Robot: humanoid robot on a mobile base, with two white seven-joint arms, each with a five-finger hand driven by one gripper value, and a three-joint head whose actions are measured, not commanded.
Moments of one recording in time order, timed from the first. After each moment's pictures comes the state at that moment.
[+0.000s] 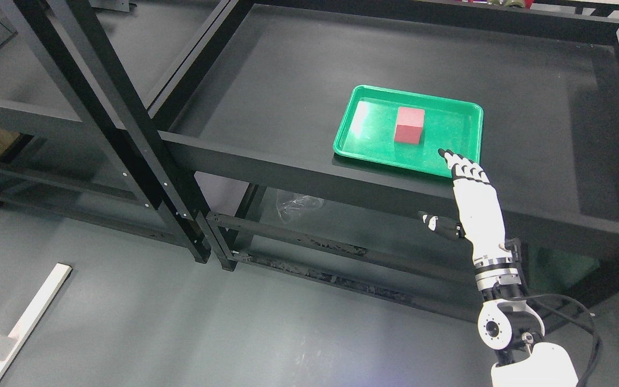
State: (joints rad) left arm 0.00 0.00 0.04 0.00 0.00 -0.11 -0.09; right arm -0.04 0.00 0.13 -1.54 1.01 -0.16 -0.13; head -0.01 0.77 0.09
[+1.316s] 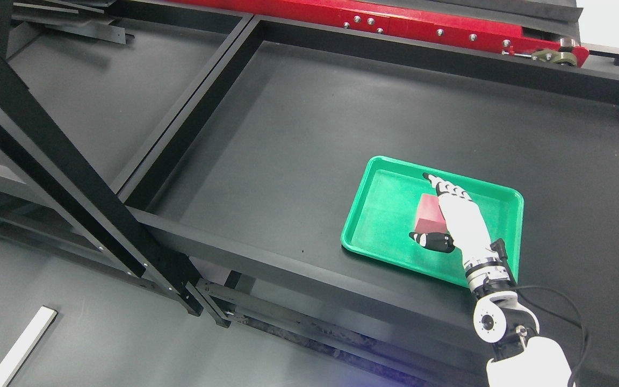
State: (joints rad) left arm 0.00 0.00 0.04 0.00 0.00 -0.11 -0.09; right arm -0.07 0.00 0.15 -1.48 0.99 -0.06 0.07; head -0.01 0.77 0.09
